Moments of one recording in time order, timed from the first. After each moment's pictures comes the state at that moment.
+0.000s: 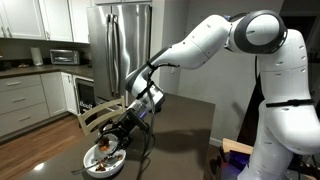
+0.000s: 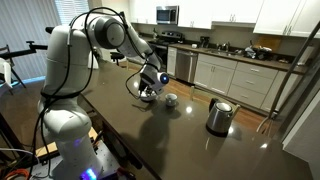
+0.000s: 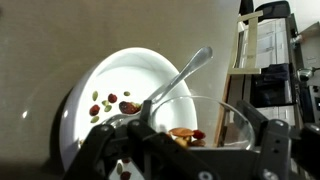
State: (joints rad) arm 0.13 0.35 0.09 -2.12 1.51 2.33 -0.28
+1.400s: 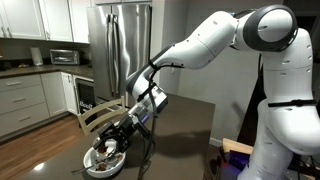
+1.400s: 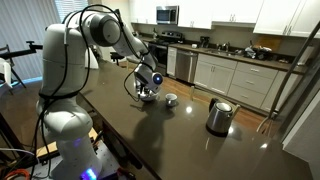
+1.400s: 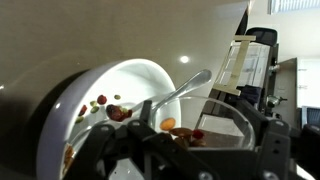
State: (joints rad) arm 0.17 0.31 0.11 -2.19 1.65 2.40 -0.65
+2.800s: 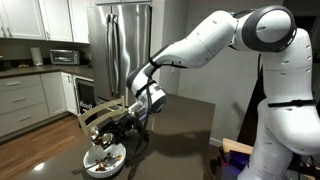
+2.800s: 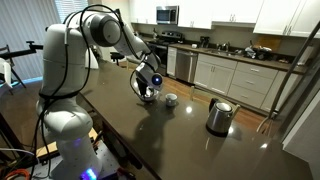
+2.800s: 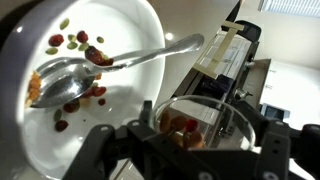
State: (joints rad) arm 0.18 0.31 0.09 -2.16 1.82 2.44 -1.00
